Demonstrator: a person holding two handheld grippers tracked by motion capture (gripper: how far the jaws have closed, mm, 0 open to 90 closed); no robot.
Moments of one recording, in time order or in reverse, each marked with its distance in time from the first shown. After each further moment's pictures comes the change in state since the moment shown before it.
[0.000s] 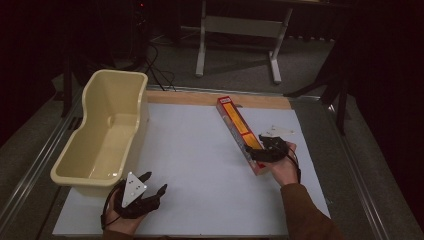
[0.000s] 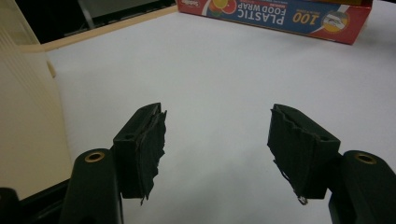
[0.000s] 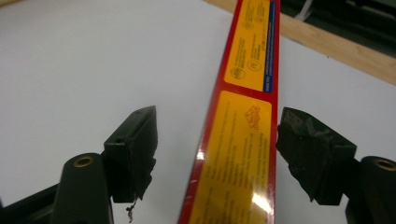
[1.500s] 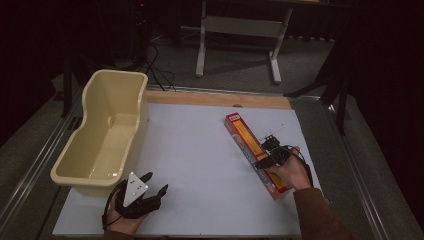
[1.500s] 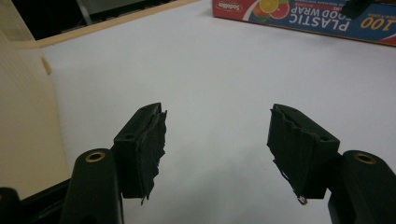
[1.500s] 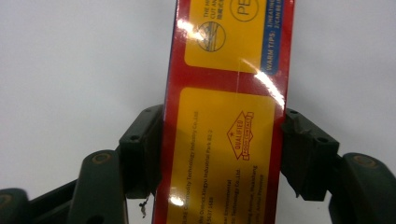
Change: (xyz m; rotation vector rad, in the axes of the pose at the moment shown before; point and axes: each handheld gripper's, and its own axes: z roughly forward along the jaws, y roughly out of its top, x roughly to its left) left arm -0.002 -0.001 0.004 0.015 -0.008 -0.001; right arm -0.006 -0.004 0.001 0.572 0.004 0.096
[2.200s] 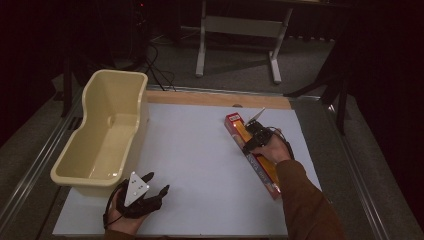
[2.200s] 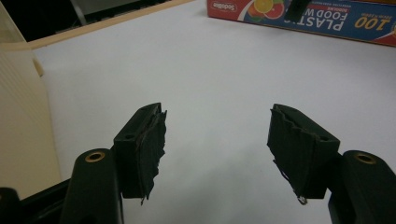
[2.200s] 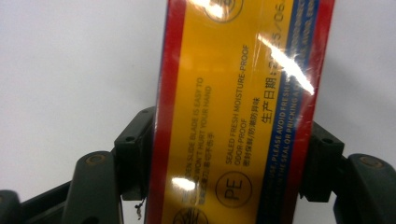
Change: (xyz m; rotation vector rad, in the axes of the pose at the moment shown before) left arm 0.000 0.000 0.001 -0.002 -0.015 0.002; right arm -0.011 0.075 0.042 0.139 0.050 0.012
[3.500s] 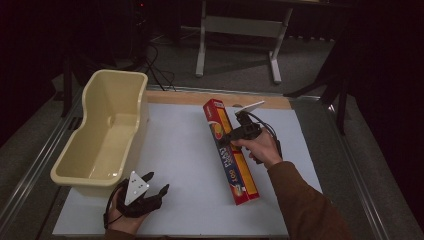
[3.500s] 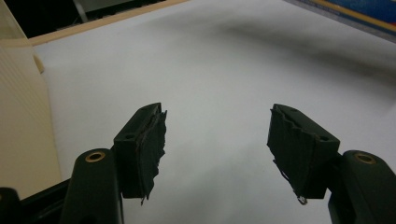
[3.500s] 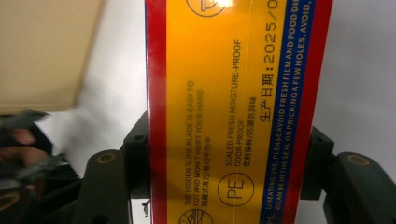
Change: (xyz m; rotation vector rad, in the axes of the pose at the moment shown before) left arm 0.001 -0.001 0.002 0.002 0.006 -0.012; right arm 0.054 0.016 -0.051 -0.128 0.475 0.231
